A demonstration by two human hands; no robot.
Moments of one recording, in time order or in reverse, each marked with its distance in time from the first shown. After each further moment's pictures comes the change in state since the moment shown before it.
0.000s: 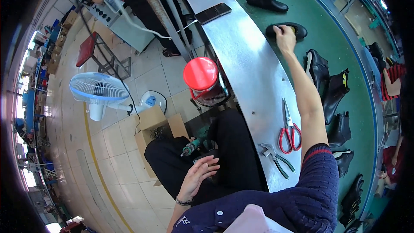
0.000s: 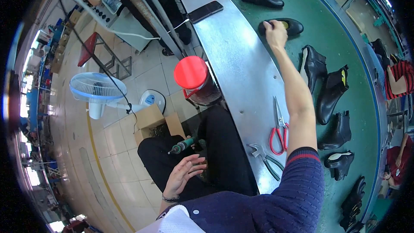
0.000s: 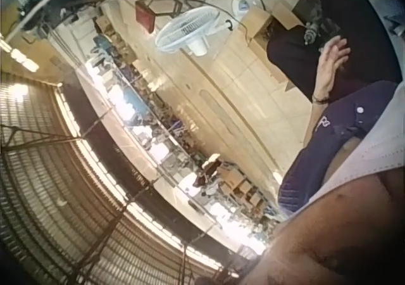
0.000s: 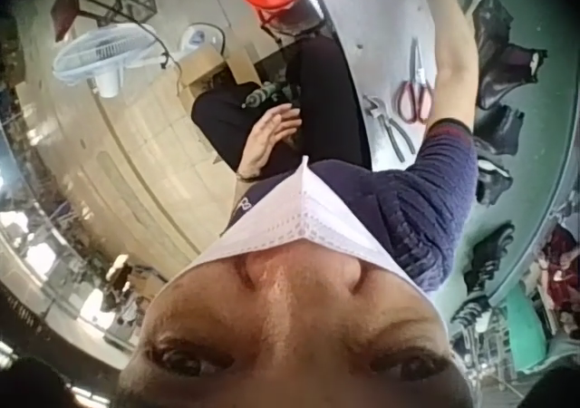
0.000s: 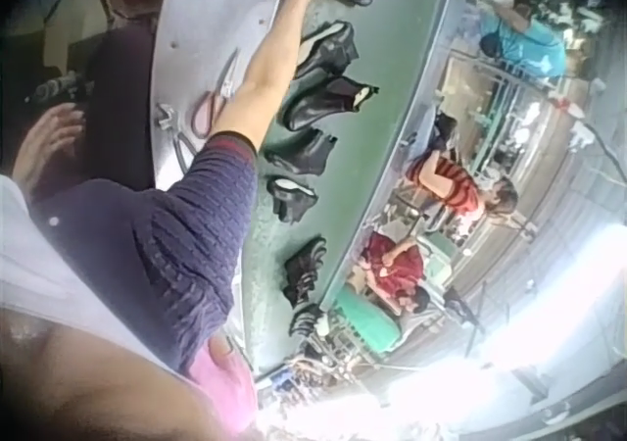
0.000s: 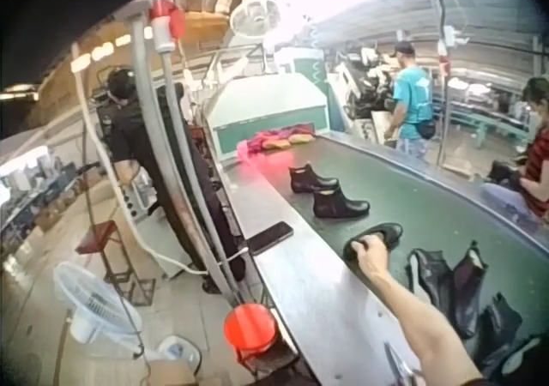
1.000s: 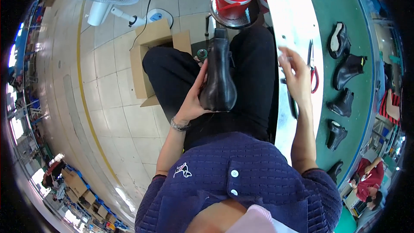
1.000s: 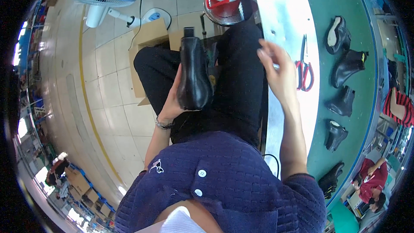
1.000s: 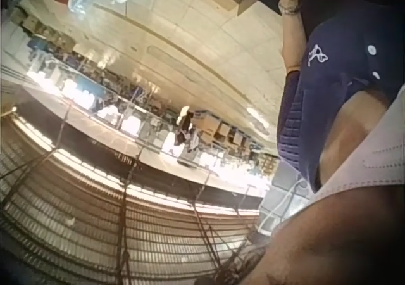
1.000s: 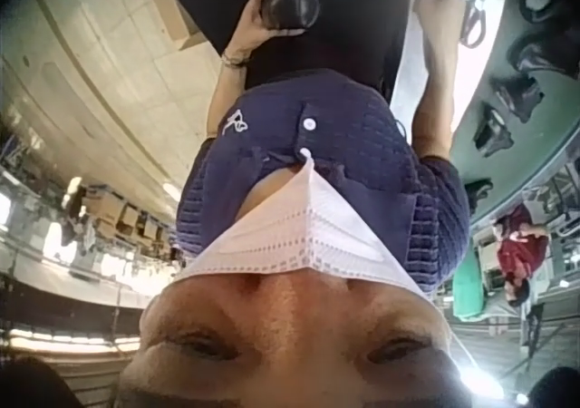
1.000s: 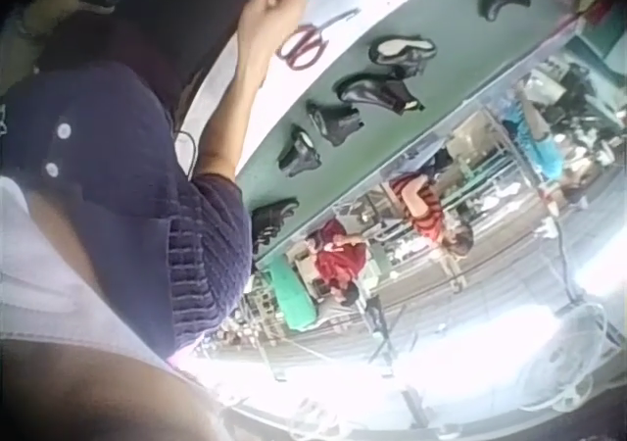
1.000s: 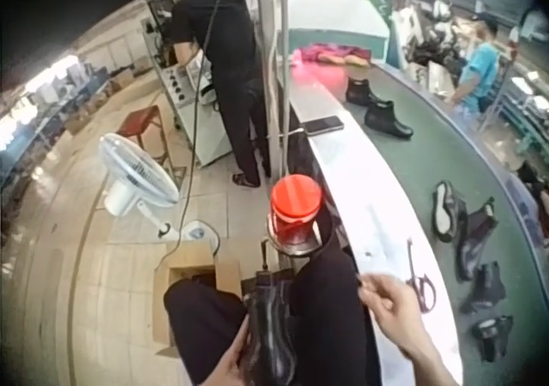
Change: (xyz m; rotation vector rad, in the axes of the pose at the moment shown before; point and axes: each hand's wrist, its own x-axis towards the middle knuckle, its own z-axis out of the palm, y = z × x) left_hand -0.045 -0.049 -0.048 0.256 -0.137 0.562; right_hand -0.292 -0.190 -0.235 0.349 -0.820 0.041
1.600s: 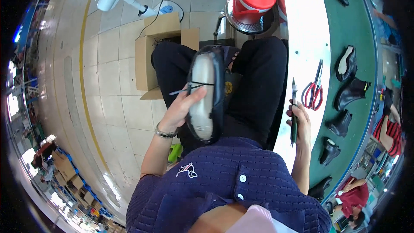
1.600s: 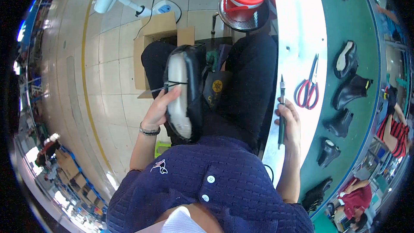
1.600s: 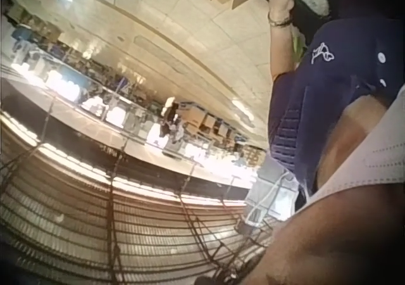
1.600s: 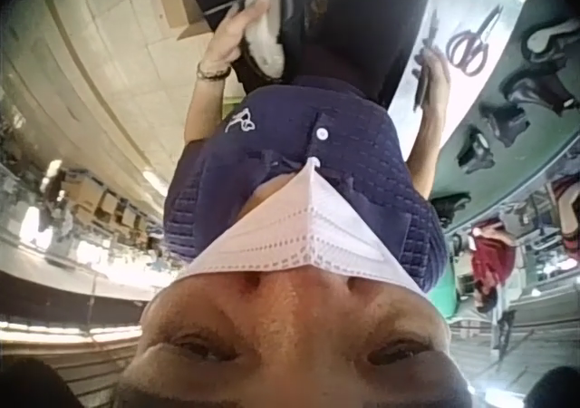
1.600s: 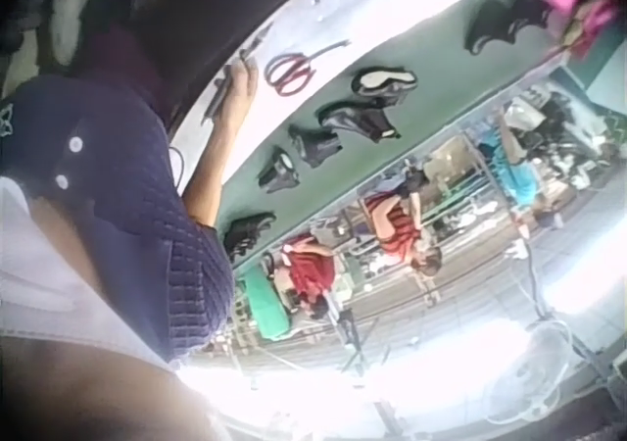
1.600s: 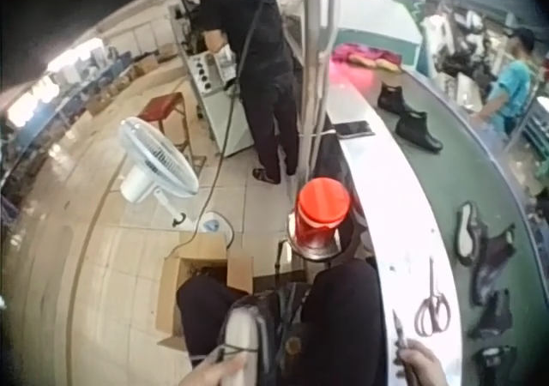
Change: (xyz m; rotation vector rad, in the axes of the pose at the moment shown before) left_hand -0.018 0.053 -0.021 -0.252 0.352 -0.559; right_hand -0.068 0.023 -0.019 0.474 -0.031 0.808
